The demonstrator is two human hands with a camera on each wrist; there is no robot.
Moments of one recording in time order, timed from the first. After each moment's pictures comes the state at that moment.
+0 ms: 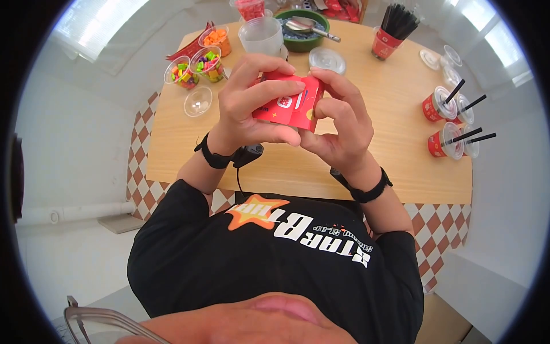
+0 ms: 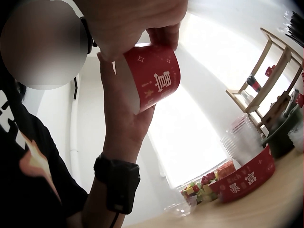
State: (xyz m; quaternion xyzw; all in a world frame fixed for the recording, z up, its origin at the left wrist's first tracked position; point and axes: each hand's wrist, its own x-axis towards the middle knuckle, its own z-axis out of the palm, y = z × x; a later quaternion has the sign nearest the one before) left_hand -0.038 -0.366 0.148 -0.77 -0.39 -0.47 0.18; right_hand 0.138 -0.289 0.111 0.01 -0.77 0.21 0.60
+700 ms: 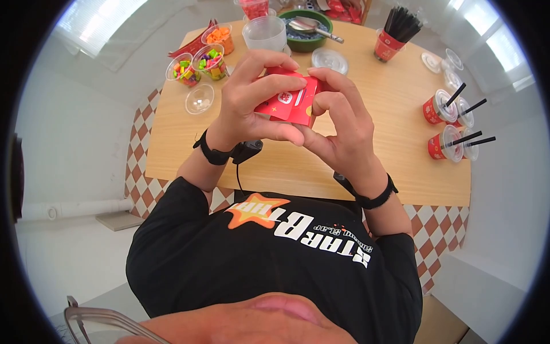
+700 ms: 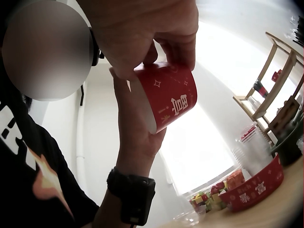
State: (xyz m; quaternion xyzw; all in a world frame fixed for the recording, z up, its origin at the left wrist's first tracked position) left_hand -0.040 -0.366 0.147 -0.77 -0.40 -0.48 0.16; right_hand 0.145 -0.299 0.126 -0.04 -0.83 0.20 0.53
